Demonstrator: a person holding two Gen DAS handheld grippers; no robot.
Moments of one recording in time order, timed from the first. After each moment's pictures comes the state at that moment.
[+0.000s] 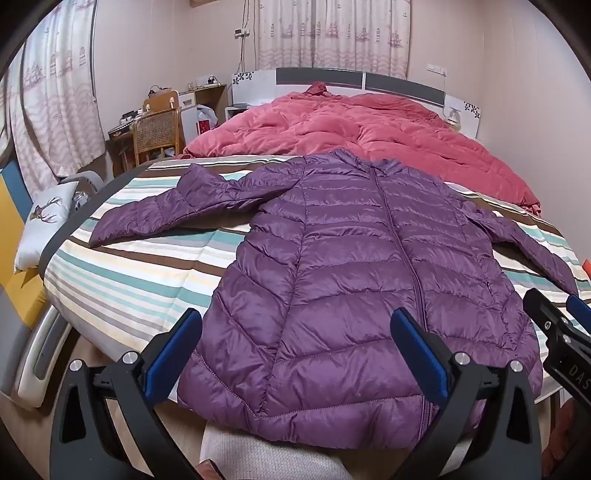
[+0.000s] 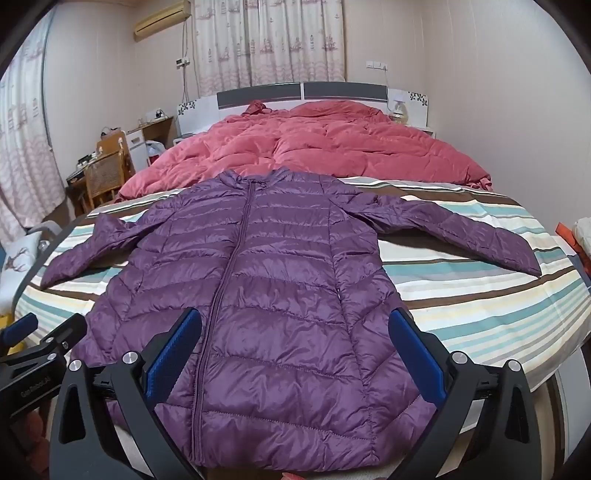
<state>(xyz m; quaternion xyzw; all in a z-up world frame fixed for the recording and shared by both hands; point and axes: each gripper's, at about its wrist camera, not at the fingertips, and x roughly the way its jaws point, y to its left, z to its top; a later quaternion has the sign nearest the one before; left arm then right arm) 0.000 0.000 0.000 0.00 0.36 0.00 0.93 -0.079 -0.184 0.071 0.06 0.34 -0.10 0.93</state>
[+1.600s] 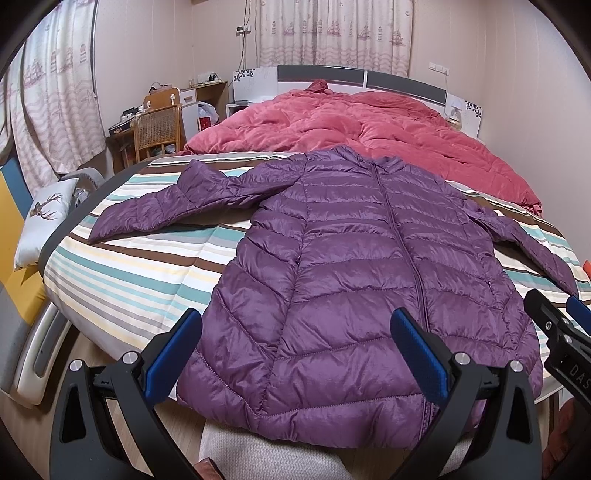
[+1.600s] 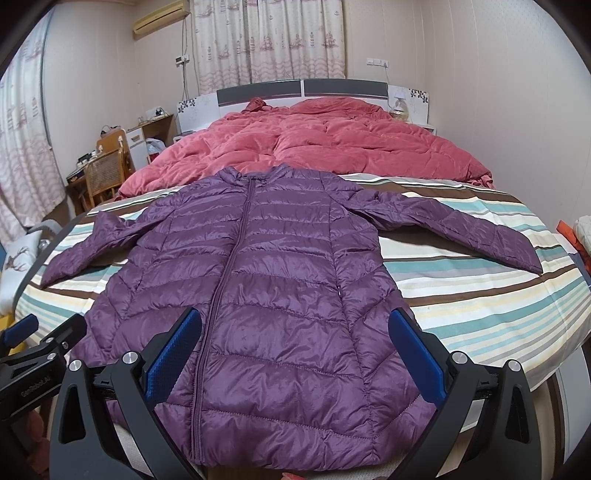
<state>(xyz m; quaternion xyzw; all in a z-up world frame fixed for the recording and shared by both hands) 0.001 0.000 -0.007 0.00 0.37 0.00 0.93 -0.080 -0.183 0.069 0.06 0.34 -0.10 0.93</state>
